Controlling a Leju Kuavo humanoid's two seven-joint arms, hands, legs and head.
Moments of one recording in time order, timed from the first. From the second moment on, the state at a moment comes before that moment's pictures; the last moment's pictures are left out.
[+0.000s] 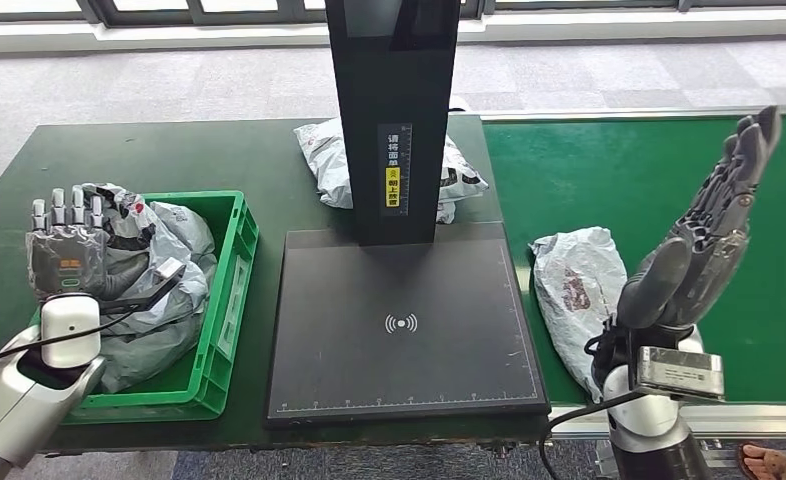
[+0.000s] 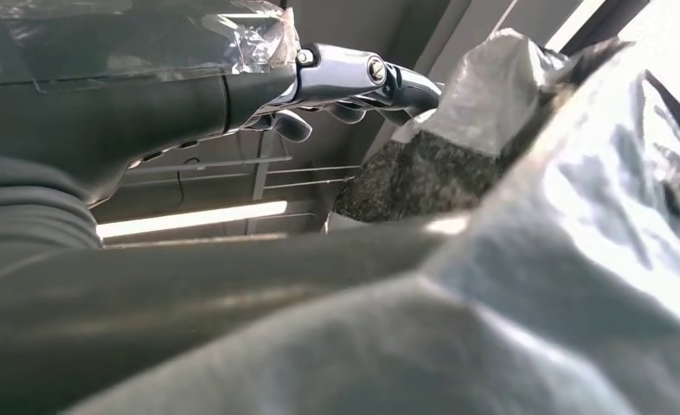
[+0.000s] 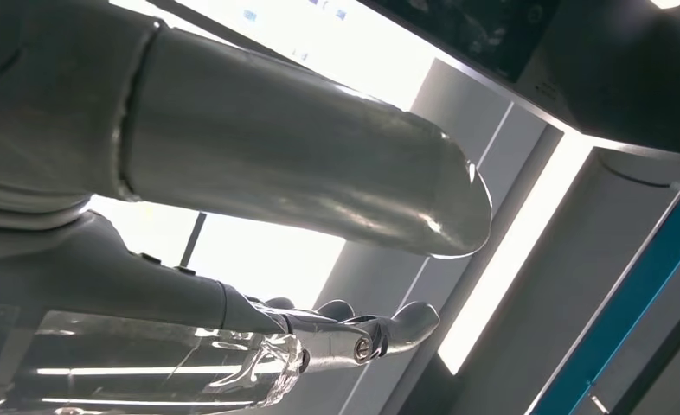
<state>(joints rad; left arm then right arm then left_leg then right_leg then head) -0.38 0.60 -0.47 -1.15 -1.57 0.14 0.70 -0.27 -0.12 0.20 -1.82 0.28 -0.56 -0.58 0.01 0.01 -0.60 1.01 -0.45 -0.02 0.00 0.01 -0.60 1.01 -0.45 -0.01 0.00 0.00</state>
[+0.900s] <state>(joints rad) -0.24 0.18 0.01 -1.42 -0.44 0.58 -0.41 -0.19 -0.14 0.19 -1.83 0.23 -0.59 -0.63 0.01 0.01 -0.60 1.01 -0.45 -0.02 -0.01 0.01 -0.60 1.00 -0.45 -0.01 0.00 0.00</state>
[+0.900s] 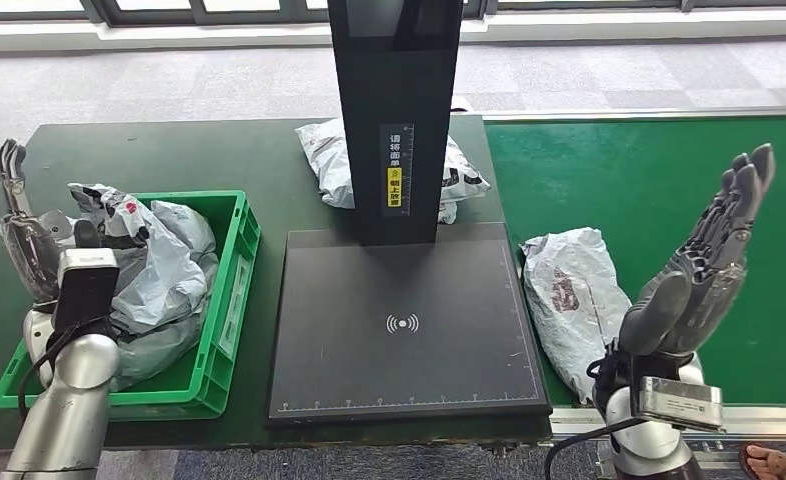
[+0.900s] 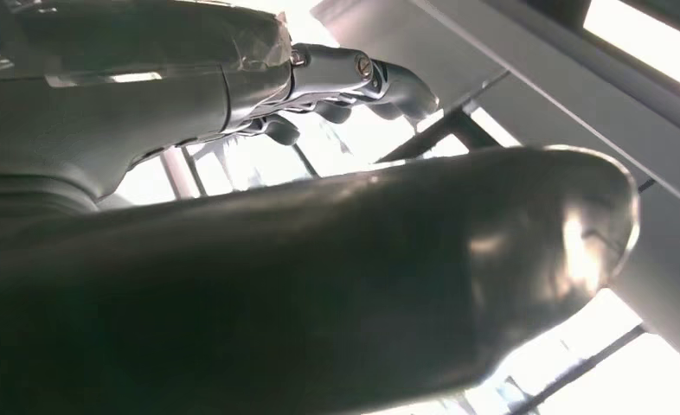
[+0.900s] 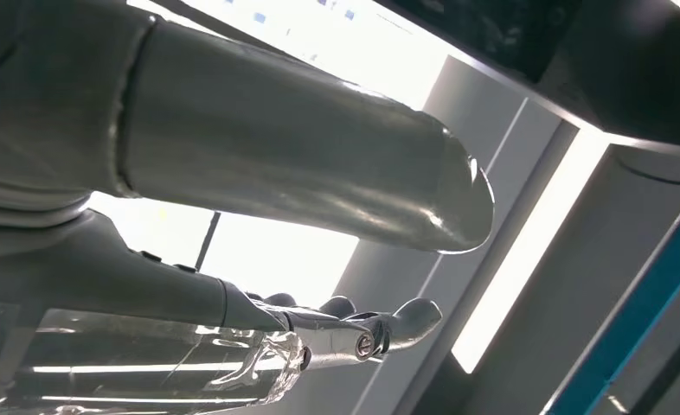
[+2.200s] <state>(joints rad) -0.20 0.12 -0.11 -1.55 -0.23 0.32 -0.45 -0.60 -0.35 0.10 -0.79 0.45 -0.08 -0.13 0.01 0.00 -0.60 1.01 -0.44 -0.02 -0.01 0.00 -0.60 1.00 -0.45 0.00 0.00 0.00</state>
